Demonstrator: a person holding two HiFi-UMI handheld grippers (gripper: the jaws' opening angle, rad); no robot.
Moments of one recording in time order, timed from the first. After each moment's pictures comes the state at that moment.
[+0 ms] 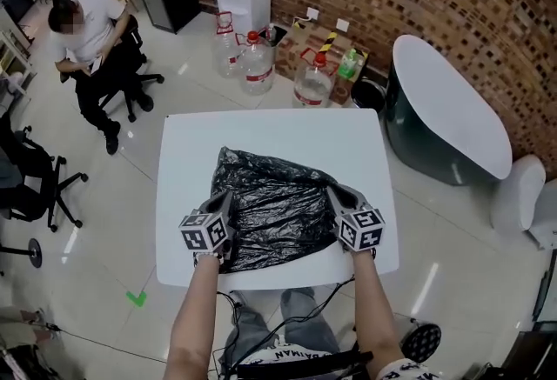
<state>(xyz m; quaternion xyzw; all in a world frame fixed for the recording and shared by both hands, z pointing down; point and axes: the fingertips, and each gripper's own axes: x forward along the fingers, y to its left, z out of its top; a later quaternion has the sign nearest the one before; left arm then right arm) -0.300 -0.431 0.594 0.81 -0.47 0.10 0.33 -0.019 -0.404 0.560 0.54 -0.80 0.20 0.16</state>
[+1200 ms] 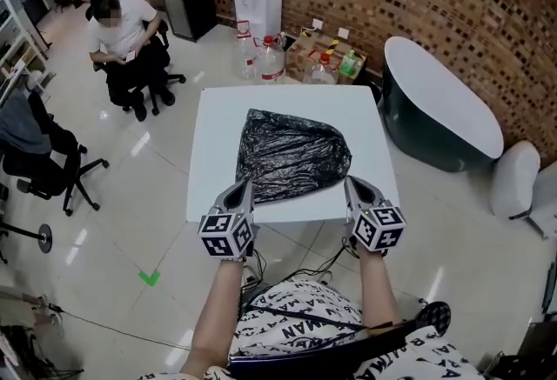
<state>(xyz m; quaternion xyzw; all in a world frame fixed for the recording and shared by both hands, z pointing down) -0.329 -0.210 0.420 0.84 -0.50 0.03 0.22 -0.080 -0.183 0.401 0.58 -0.79 0.17 0.07</state>
